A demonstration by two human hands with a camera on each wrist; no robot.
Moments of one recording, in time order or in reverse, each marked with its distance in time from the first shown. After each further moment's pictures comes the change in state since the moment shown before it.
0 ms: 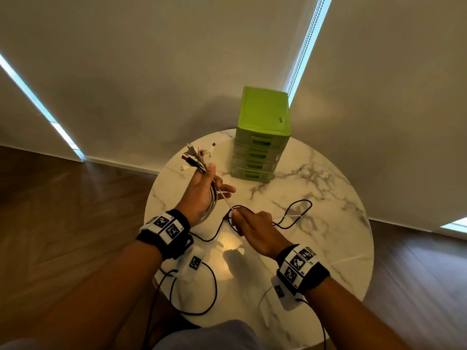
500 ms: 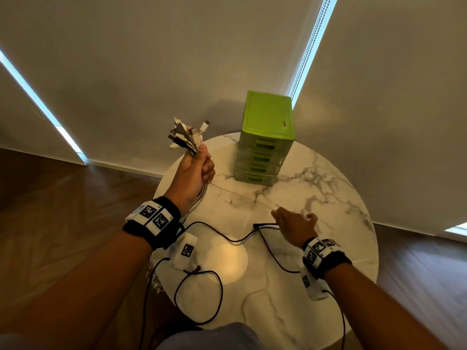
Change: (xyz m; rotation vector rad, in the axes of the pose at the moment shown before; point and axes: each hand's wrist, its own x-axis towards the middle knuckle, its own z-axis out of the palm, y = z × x) left_hand 0.006 0.053 -0.014 0.006 -0.065 0.183; right_hand 0.001 0.075 -0.035 -0.406 -0.009 0.444
